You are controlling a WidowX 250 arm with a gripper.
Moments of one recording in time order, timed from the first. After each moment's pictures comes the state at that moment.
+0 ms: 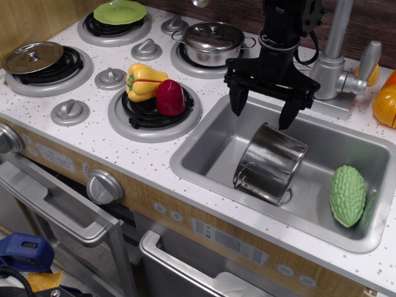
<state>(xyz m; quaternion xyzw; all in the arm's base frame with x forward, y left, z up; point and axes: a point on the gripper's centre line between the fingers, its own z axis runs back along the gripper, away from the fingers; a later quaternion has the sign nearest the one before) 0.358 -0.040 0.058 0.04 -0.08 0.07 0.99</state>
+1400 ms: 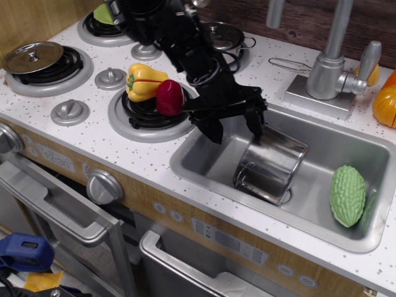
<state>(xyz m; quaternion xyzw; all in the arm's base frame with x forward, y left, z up) 0.351 -0.014 0.015 -0.21 -0.14 0.16 0.95</state>
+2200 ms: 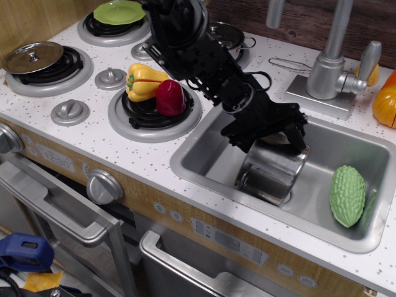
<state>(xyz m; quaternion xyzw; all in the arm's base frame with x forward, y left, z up) 0.366 -0.056 -0.003 -0.27 -0.17 0.20 0.93</state>
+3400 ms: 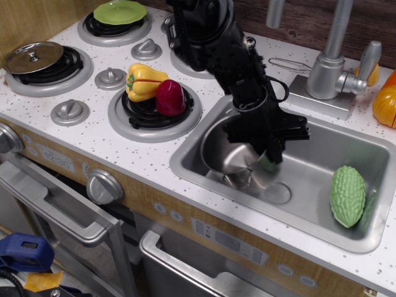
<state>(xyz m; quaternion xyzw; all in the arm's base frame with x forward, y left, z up) 0.362 -0.049 -0.006 -0.13 -0.12 0.13 0.98</state>
